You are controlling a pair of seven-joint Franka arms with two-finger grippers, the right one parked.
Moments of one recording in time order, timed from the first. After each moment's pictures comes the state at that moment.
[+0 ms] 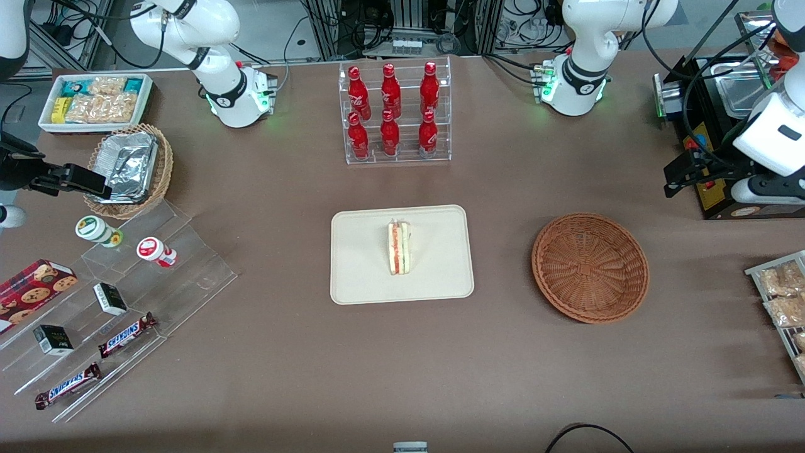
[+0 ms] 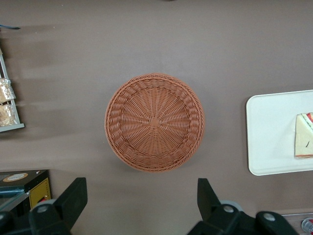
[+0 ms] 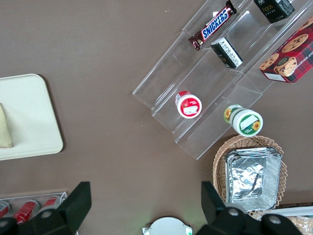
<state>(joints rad) -0.07 0.01 -0.01 -1.56 -0.01 1.62 -0.03</state>
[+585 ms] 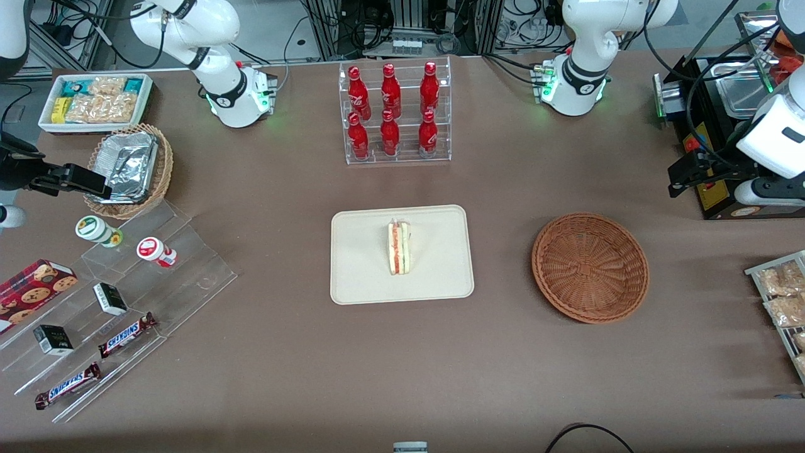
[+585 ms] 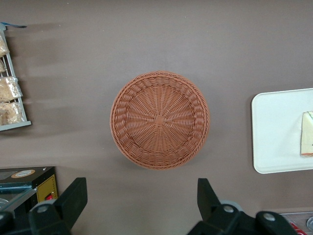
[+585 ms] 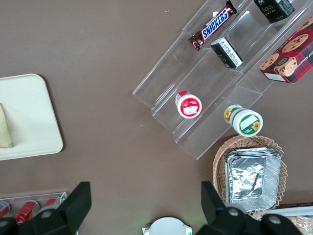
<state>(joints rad) -0.07 0.02 -0.01 -1.54 0.01 1.59 -0.03</state>
